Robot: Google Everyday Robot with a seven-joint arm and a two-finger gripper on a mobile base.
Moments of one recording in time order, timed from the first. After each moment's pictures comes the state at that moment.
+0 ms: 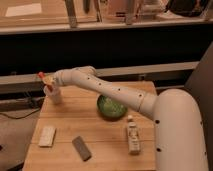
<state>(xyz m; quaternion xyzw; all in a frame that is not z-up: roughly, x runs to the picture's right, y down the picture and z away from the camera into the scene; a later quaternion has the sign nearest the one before) -0.297 -0.063 0.779 0.42 -0.27 -0.73 0.47</state>
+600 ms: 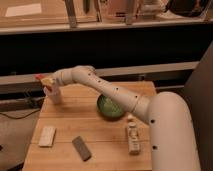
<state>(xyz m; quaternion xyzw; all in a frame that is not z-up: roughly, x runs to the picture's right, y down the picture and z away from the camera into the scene) -0.310 -0.064 0.786 0.44 -0.28 -0.74 0.42</state>
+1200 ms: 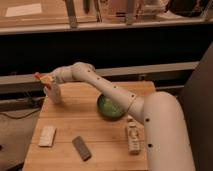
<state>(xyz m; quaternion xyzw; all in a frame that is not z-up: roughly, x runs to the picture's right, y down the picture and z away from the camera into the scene) -0.316 -0.073 0.792 0.46 -0.29 -0.75 0.39</state>
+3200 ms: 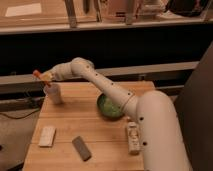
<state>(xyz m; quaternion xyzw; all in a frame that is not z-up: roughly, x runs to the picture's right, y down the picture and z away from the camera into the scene) -0.321 -0.085 0.797 0.46 -0.29 -0.75 0.38</state>
